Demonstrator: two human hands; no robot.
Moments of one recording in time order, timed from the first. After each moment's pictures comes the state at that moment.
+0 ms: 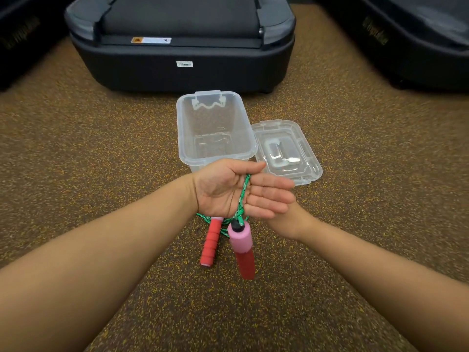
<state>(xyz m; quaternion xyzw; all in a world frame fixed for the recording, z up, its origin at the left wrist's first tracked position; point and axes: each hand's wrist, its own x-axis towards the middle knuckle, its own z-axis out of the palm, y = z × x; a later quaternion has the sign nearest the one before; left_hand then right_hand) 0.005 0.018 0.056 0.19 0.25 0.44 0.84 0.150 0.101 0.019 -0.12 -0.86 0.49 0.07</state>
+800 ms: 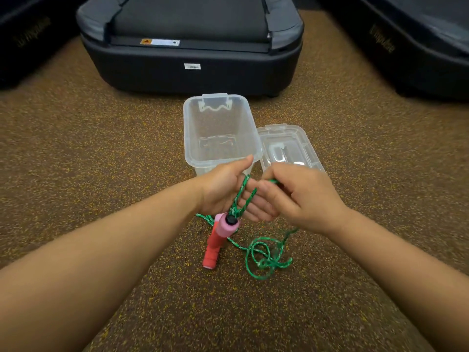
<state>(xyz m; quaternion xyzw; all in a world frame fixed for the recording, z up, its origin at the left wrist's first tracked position) 0.006 0.017 0.052 0.21 0.52 0.43 0.71 0.153 0.114 0.066 -0.06 -0.96 0.17 0.23</state>
